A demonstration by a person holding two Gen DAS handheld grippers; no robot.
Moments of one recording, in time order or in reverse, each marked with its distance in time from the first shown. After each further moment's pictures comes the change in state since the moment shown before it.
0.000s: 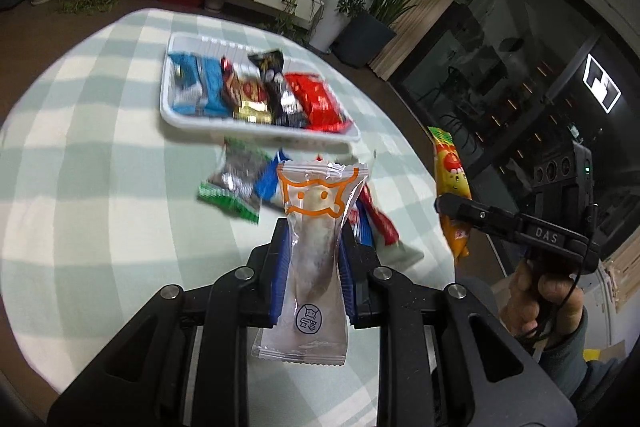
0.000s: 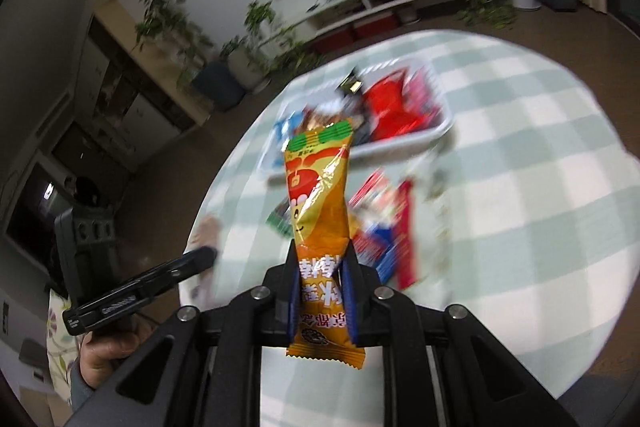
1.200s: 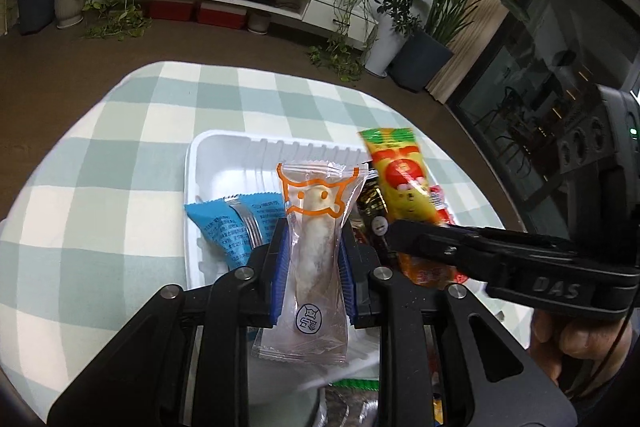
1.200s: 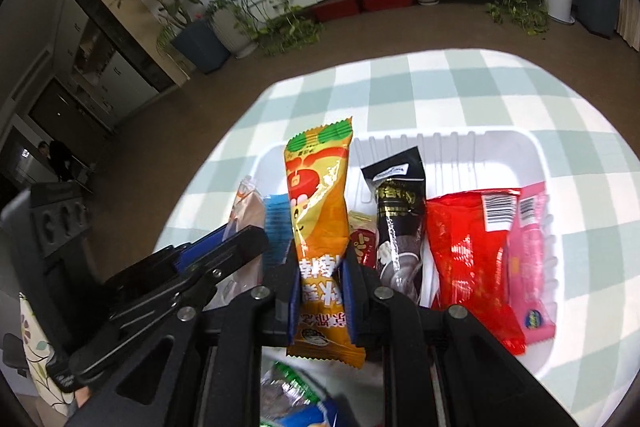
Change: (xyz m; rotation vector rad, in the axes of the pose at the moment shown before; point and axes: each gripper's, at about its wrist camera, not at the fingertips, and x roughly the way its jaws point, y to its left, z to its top) left arm 0.145 0.095 0.170 -0.022 -0.041 0.187; right arm 0.205 0.033 0.154 -0.111 0.184 -0.089
